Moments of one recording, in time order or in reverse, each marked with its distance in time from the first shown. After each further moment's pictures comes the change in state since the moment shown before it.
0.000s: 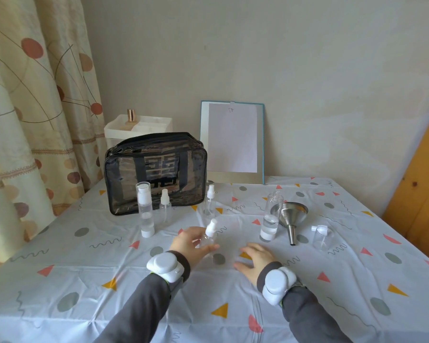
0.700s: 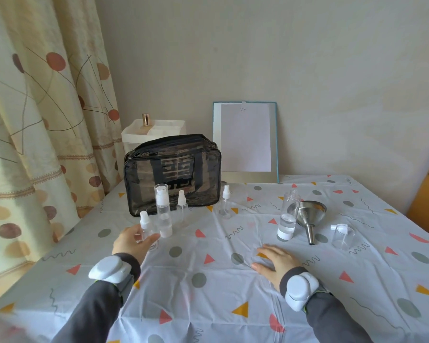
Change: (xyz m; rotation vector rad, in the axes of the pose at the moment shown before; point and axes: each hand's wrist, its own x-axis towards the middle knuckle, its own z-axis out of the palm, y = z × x) left_hand -0.021 -0.060 -0.120 0.133 0.445 -0.285; right_hand -0.005 0.004 0.004 -0.007 0.042 -0.065
